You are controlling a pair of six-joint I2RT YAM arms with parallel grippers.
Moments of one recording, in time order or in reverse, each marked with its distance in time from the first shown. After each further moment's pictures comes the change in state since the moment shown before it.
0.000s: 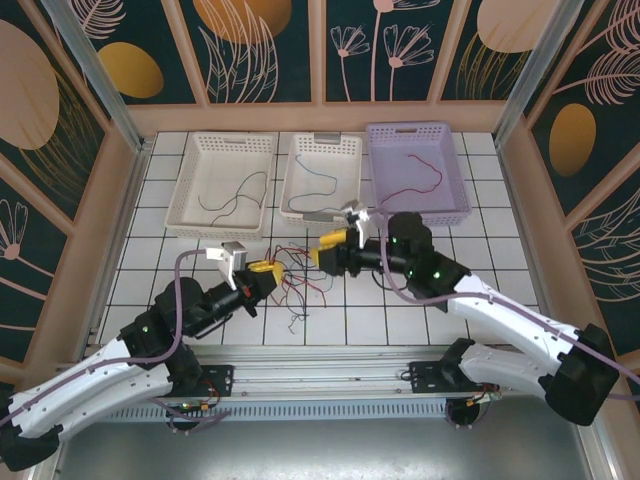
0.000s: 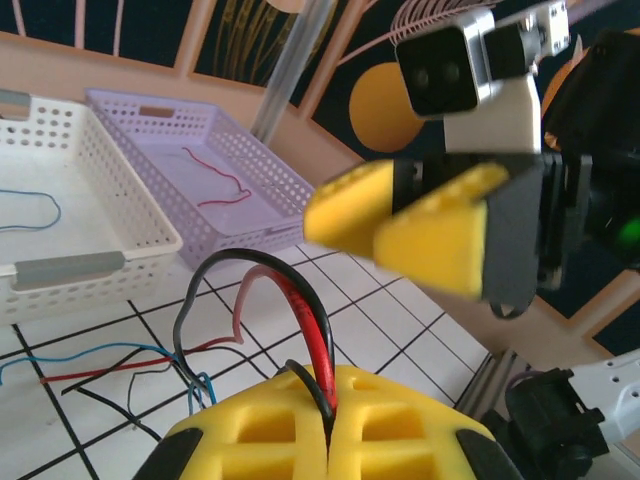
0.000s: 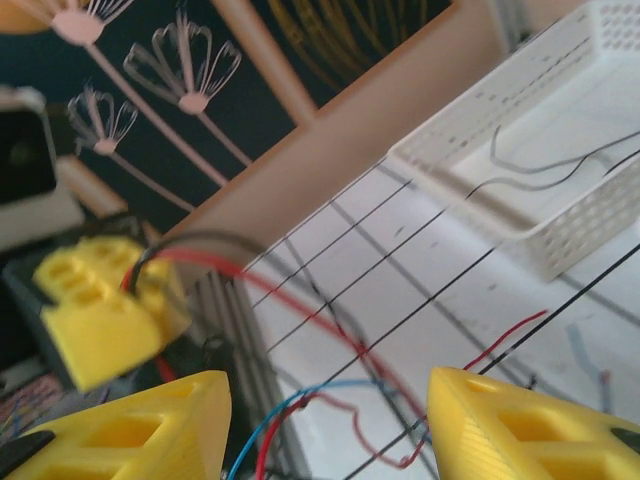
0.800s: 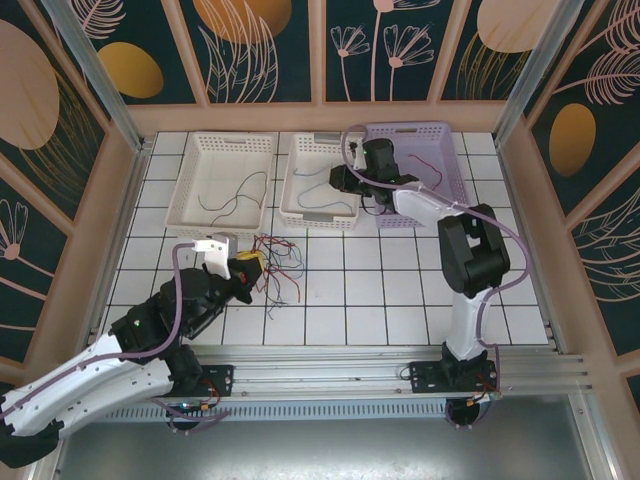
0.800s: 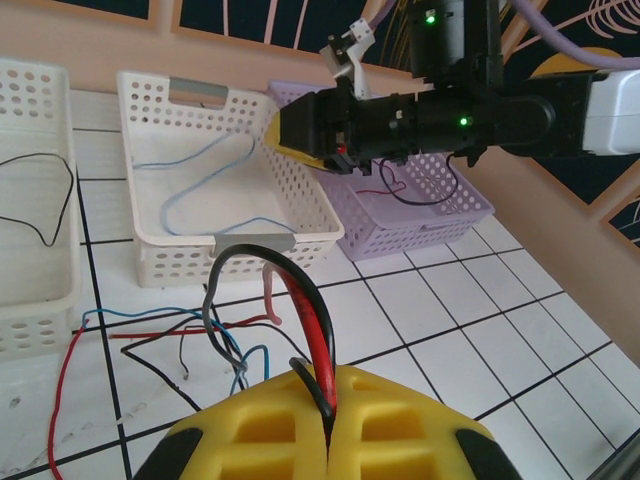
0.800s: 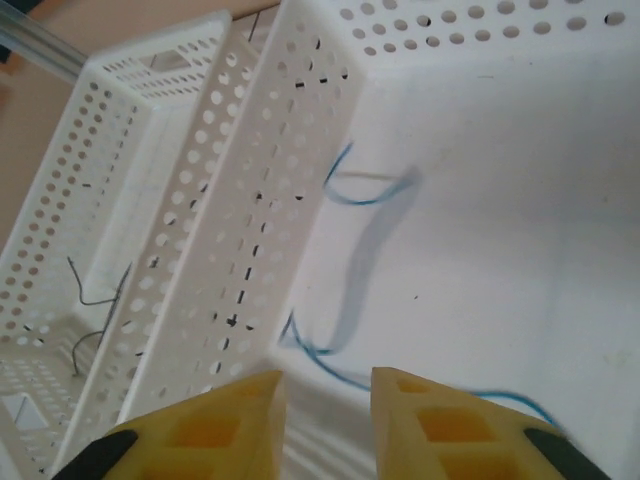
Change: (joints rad) left arm 0.000 0.055 0.138 -0.282 -0.299 -0.010; right arm -0.398 0.899 0.655 -0.137 0.151 0.064
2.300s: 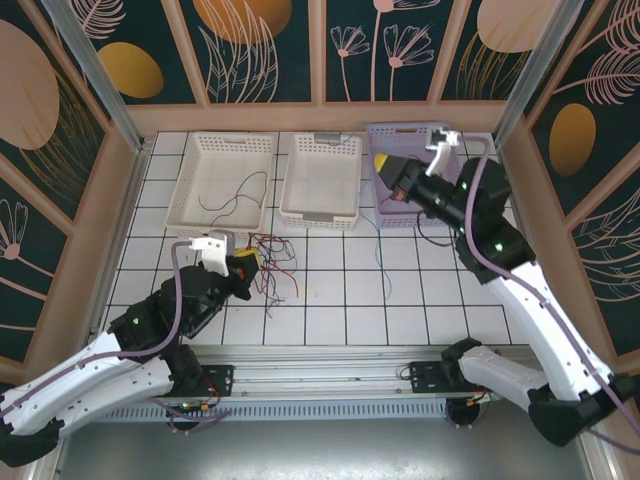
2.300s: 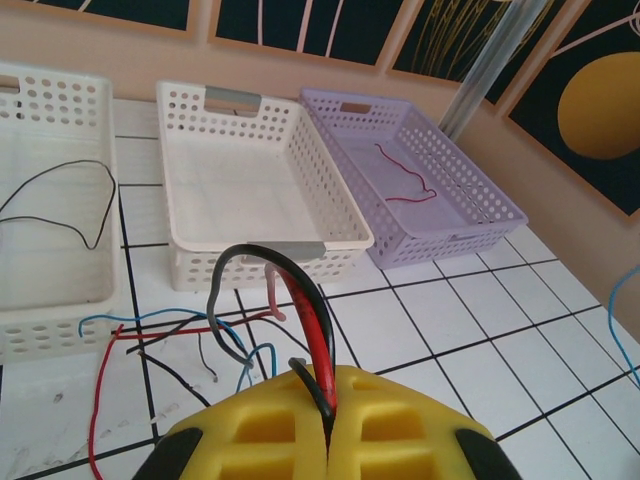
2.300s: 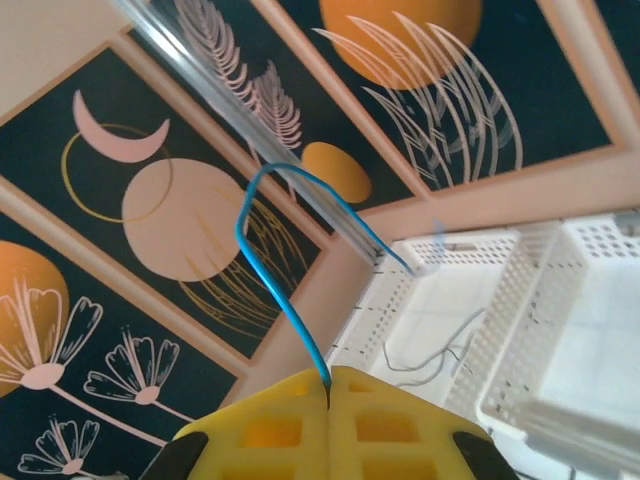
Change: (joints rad) left arm 0.000 0.016 0.027 -0.040 -0.069 0.001; right arm 0.063 -0.903 -0.145 -0.183 0.006 0.192
